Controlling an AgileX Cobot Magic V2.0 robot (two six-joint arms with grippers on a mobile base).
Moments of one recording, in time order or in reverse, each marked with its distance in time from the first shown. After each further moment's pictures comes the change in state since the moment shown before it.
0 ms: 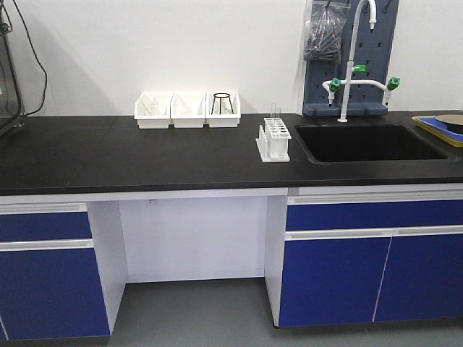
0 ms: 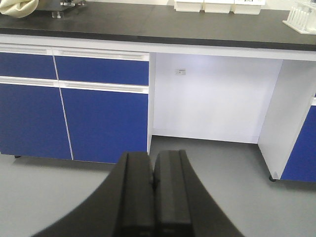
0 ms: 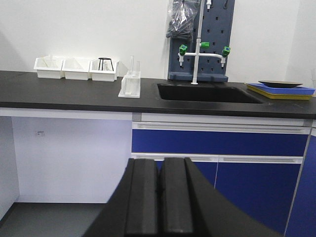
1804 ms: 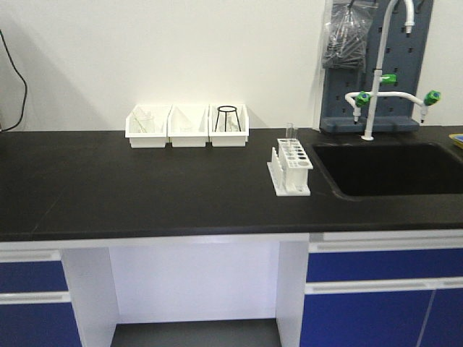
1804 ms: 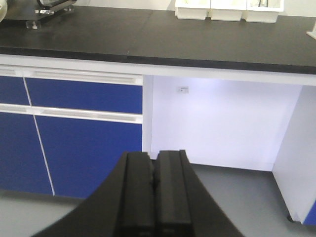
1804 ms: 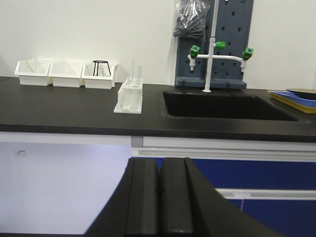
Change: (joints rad) left arm 0.000 0.000 0.000 0.000 0.001 0.000; right arm 0.000 0.000 0.000 0.000 0.000 0.000
